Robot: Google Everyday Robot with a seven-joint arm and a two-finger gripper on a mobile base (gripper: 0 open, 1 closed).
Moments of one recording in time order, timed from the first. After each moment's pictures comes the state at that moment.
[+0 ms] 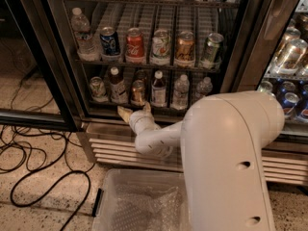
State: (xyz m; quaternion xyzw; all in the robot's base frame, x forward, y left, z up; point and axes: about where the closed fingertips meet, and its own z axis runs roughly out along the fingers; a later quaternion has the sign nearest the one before) arm 0.774 0.070 0.595 -0.08 0.78 0.15 0.61
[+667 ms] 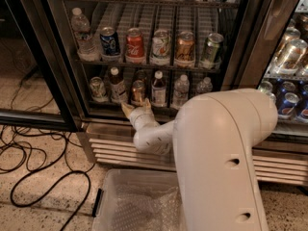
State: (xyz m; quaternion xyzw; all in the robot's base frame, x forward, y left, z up) arm 0.789 0.064 0.602 -0.09 0.77 0.11 0.62
